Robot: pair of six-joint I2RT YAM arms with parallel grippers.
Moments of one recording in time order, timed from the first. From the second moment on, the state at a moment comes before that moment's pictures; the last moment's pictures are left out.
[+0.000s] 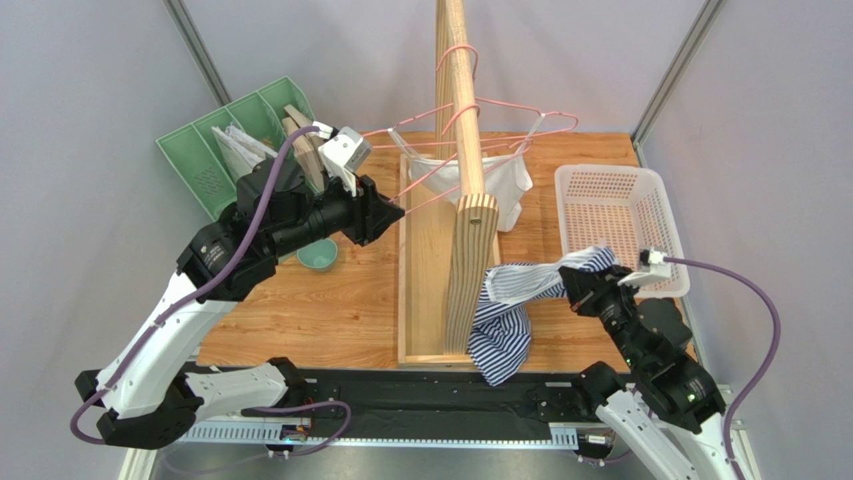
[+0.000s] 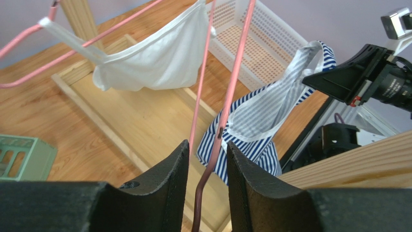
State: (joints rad) left arm -0.80 1.08 1.59 -0.74 0.10 -0.18; right arm 0.54 0.20 0.69 -0.65 0.30 0.64
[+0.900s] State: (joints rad) left arm -0.80 0.82 1.44 -0.78 -0.01 -0.18; right arm 0.94 1.32 0.74 -0.45 0.16 0.66
